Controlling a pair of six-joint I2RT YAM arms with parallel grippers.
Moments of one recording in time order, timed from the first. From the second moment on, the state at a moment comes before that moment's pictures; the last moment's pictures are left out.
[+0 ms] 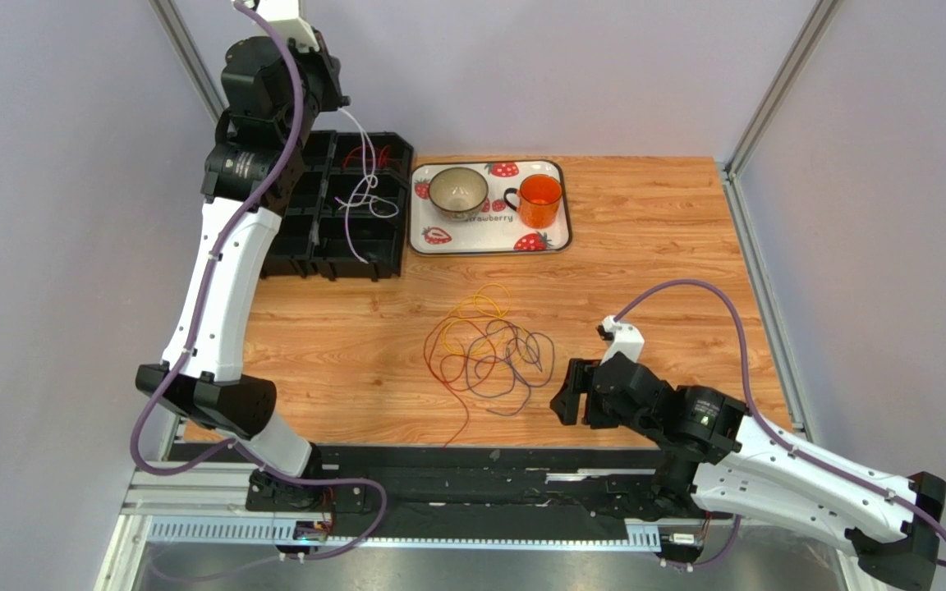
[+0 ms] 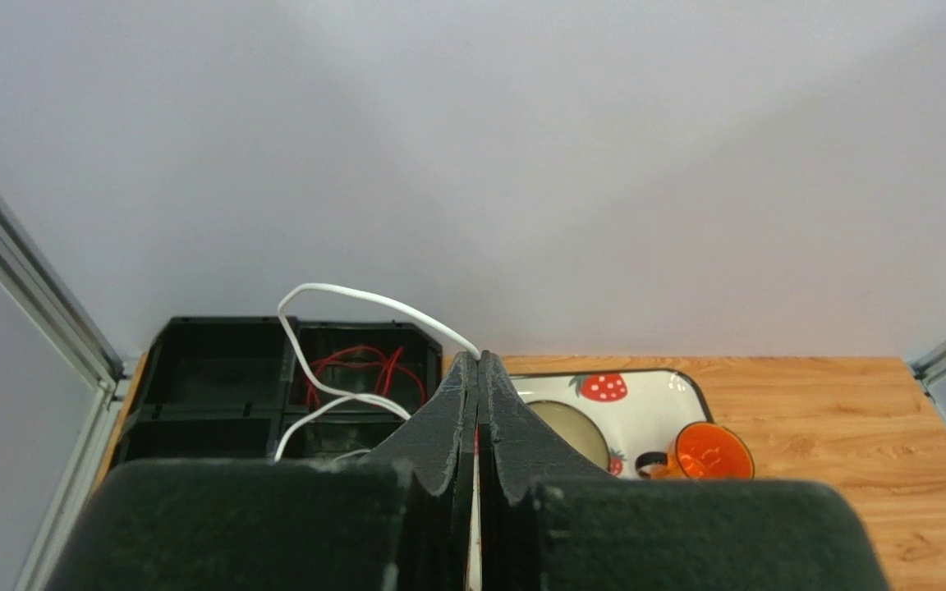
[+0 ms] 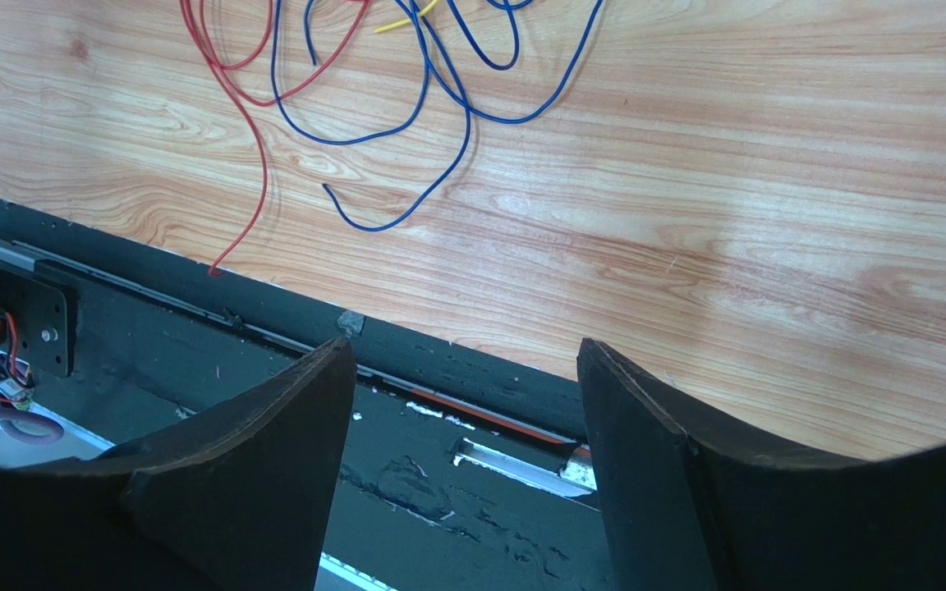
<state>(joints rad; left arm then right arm) -0.25 1.59 2.07 -0.45 -0.15 -0.15 1.07 0.65 0.60 -0.76 0.31 0.90</state>
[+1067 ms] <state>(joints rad) -0.22 1.40 1.30 -0.25 -0.25 -0.27 1.07 0.71 0.57 -0.71 0.27 0.90</state>
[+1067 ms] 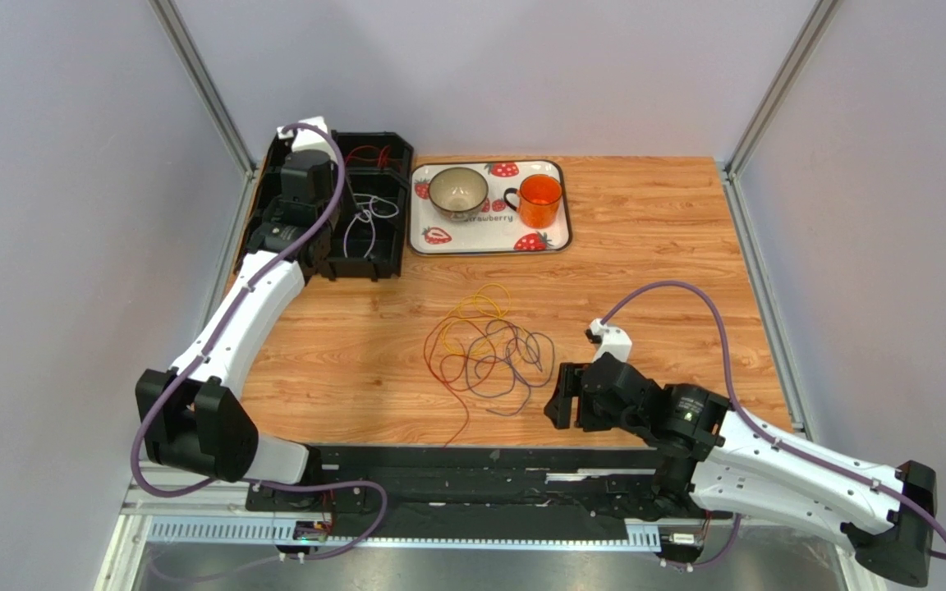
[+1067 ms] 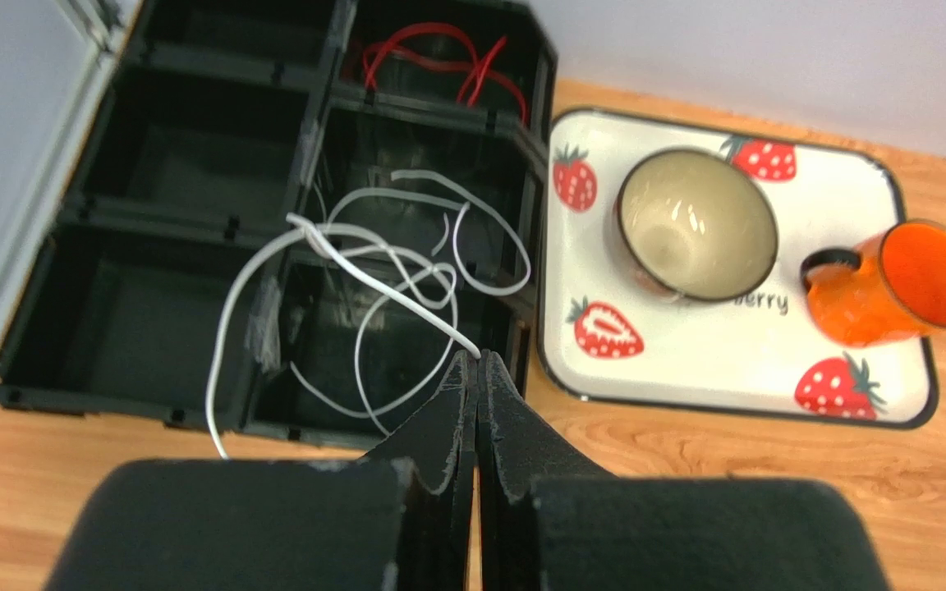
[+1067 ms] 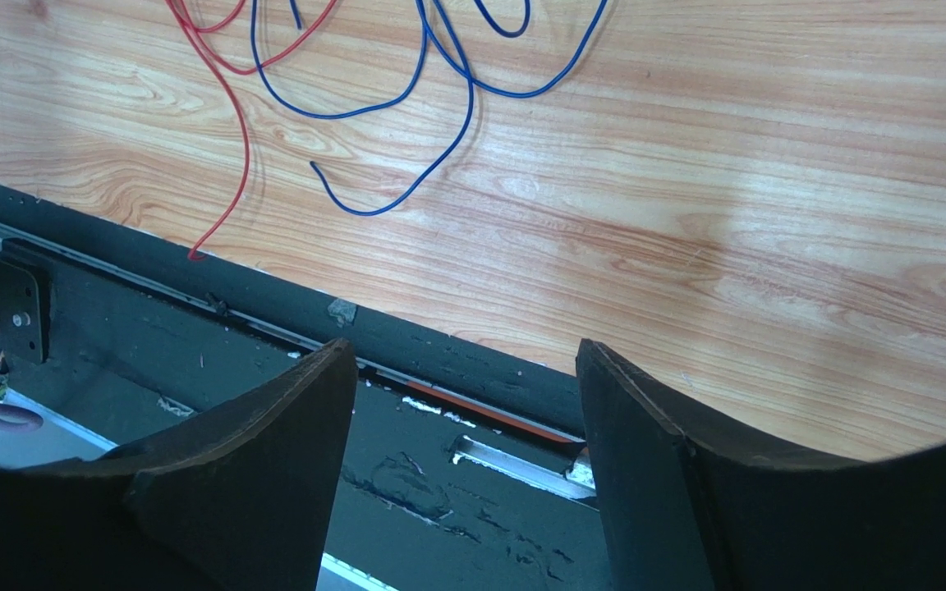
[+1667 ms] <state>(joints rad) -0.22 1.58 1.26 -0.16 -0.21 -0.34 1.07 0.71 0.56 -0.70 0.26 0.90</state>
